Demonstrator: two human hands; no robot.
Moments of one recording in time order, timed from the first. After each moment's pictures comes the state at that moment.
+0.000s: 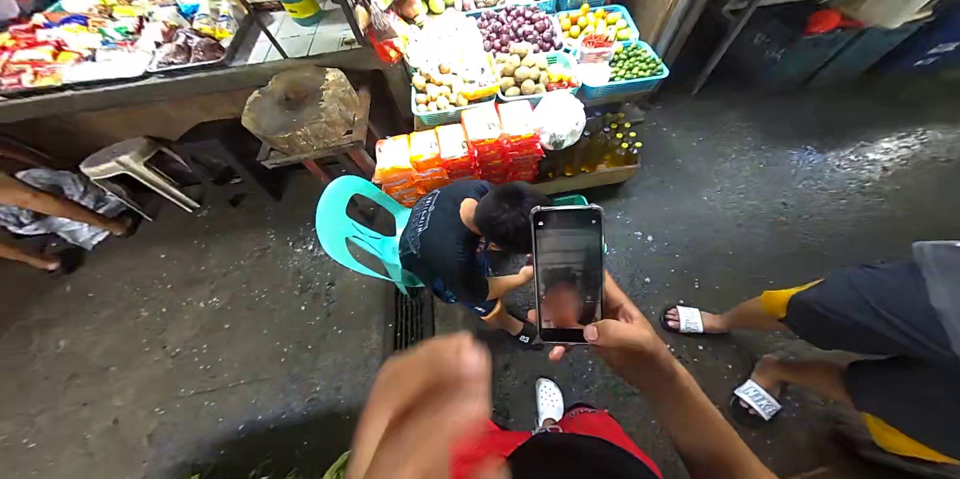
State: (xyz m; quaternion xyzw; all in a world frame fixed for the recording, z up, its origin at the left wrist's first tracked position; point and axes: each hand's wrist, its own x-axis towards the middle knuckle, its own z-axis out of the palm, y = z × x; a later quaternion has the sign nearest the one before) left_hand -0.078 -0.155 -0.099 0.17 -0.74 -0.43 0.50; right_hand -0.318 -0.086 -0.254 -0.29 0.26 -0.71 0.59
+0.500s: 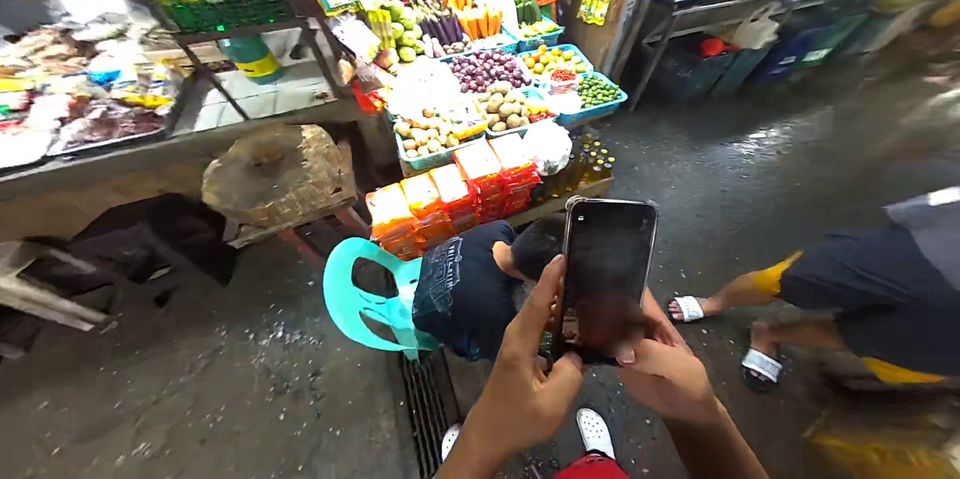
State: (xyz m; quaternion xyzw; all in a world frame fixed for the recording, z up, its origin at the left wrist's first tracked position) left_hand -0.066 -0.359 -0.193 -0.08 -0.67 -0.67 0.29; right_hand -0.184 -0.216 -0.204 -0.37 0.28 -0.80 0.39
